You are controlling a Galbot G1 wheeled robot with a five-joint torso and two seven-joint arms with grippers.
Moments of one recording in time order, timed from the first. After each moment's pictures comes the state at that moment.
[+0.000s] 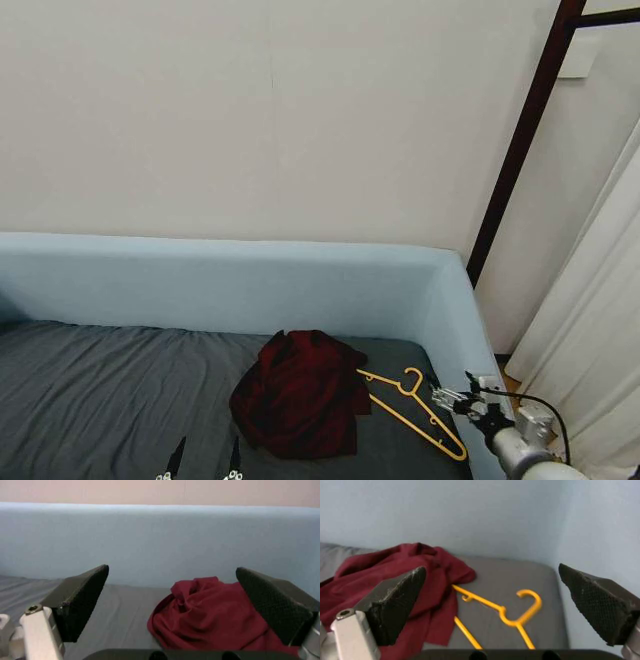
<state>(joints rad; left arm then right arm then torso) 1.85 -1.32 -0.40 -1.93 -0.07 -0.51 -0.31 -1.13 0.82 0.17 1.80 0.81 -0.21 0.18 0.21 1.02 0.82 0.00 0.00</state>
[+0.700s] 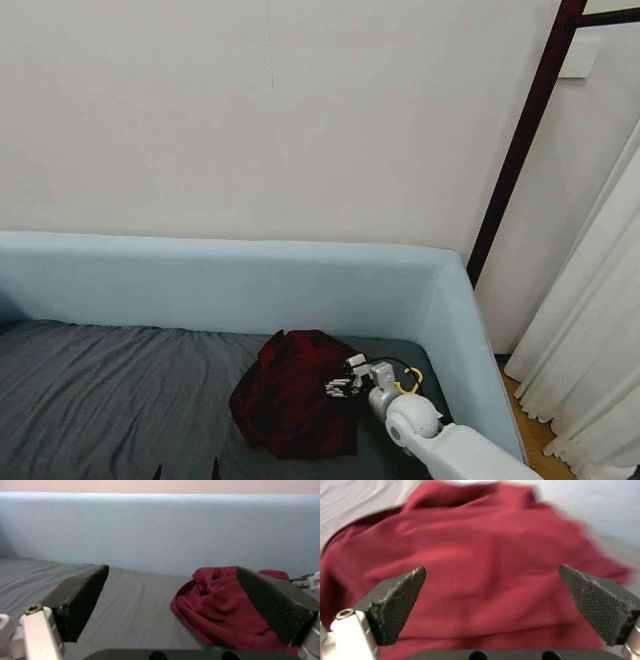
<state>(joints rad) 1.92 -1.37 -0.44 -1.90 -0.06 -0.57 -0.33 -0.57 1.14 -0.49 1.27 0.74 -0.25 0.06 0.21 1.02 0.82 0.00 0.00</state>
